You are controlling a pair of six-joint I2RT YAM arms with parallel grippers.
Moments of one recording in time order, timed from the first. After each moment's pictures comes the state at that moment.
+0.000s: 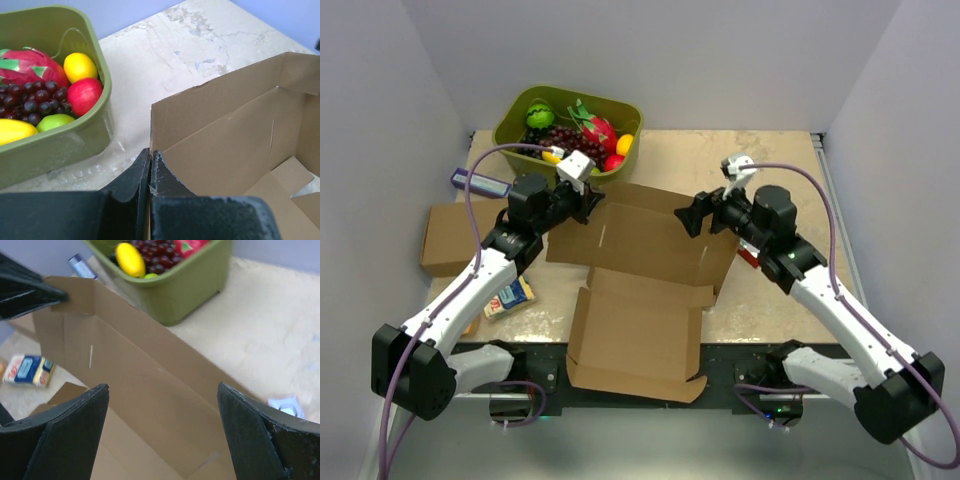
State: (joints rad) left arm -0.41 1.17 0.92 0.04 0.29 0.01; right arm 0.47 1.00 0.86 -0.05 -0.16 0.23
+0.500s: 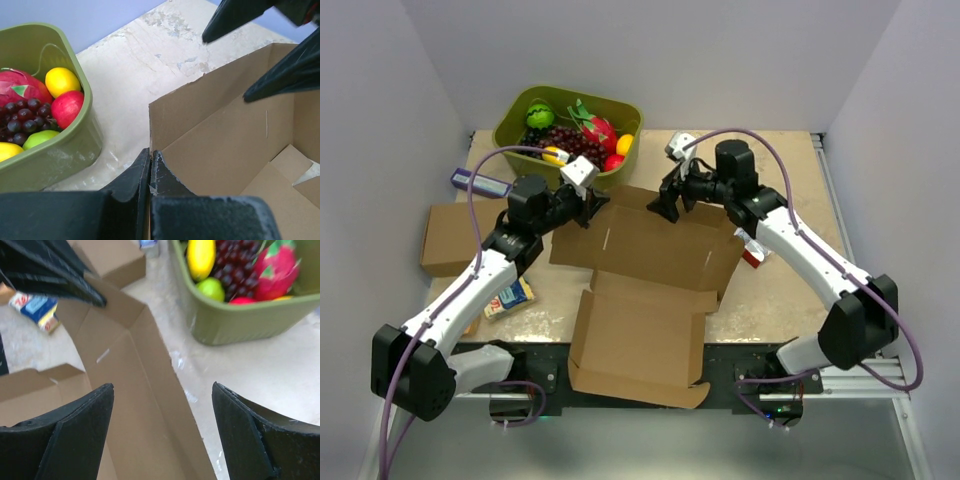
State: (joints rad) left arm -0.41 1.16 0.90 0.07 0.40 0.07; right arm 0.48 1.43 1.26 -0.16 -0.56 -0.19
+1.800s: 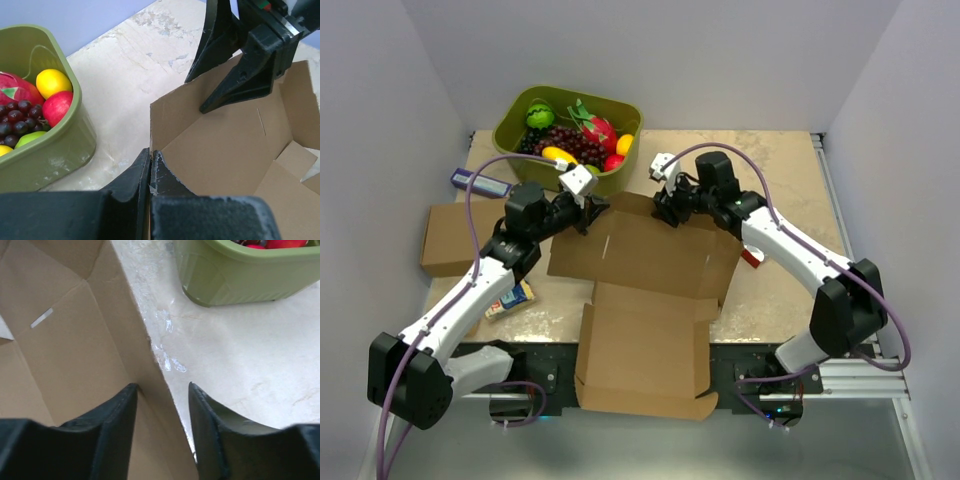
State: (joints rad) left arm -0.41 1.12 0.84 0.10 0.44 0.09; right arm 0.53 1.52 1.22 -0.25 -0.43 -0.39
